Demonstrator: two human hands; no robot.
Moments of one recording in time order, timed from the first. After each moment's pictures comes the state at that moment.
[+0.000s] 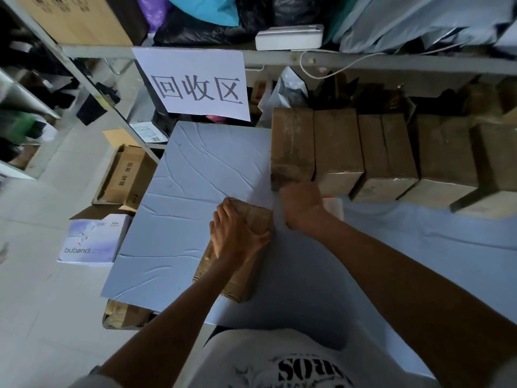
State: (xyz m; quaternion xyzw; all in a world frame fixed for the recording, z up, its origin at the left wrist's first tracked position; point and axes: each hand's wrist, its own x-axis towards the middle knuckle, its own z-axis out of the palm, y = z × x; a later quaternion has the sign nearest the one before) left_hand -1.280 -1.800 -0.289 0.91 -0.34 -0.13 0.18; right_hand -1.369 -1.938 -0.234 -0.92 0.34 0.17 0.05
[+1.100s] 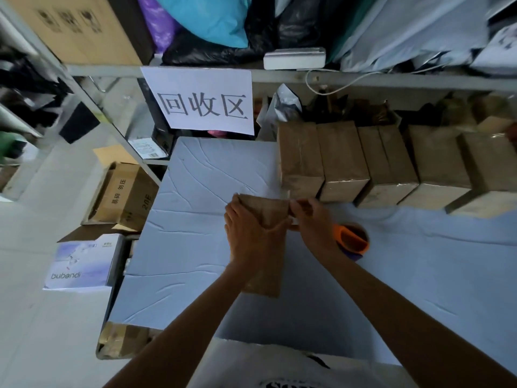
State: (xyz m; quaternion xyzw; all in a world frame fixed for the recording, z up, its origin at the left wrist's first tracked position) left_hand -1.266 -1.798 -0.243 0.86 -0.31 -0.18 0.37; right_hand -1.369 -1.881 -0.249 -0.56 0.51 -0.29 0.58
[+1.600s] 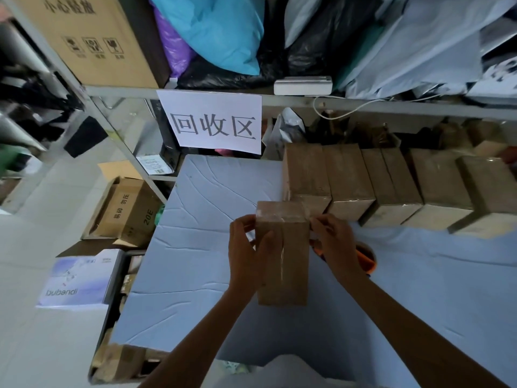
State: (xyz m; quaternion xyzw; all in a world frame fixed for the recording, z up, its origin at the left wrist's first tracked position) left_hand -1.249 -1.776 -0.229 0.73 -0.29 -0.24 0.57; right_hand -1.384 -1.876 -0.230 -0.60 0.45 -0.37 0.55
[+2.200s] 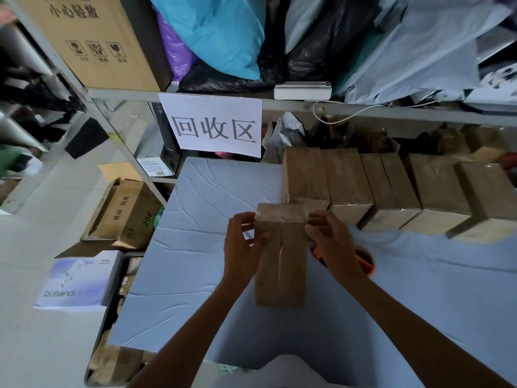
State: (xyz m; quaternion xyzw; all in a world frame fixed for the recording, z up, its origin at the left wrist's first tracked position) left_hand -1.232 -1.785 -0.233 0.71 -0.32 -0.24 0.57; right_hand -1.389 -1.881 -0.224 -0.65 0.43 -0.33 0.54
